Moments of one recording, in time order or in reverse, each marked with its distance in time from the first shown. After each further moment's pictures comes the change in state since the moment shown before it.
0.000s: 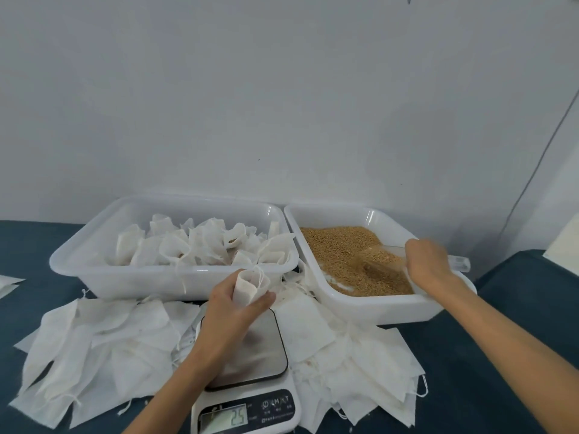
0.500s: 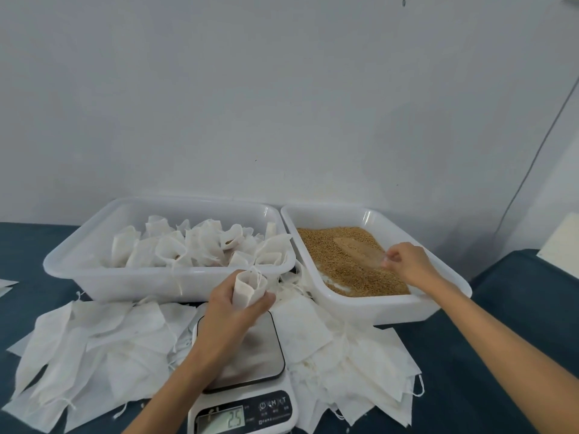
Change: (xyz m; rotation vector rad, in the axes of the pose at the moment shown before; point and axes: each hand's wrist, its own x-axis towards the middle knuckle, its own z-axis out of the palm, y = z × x) left_hand -0.003 0.006 0.003 -0.040 -0.024 -0.022; right_hand 0.003 -0.004 0.013 0.743 -0.100 -0.054
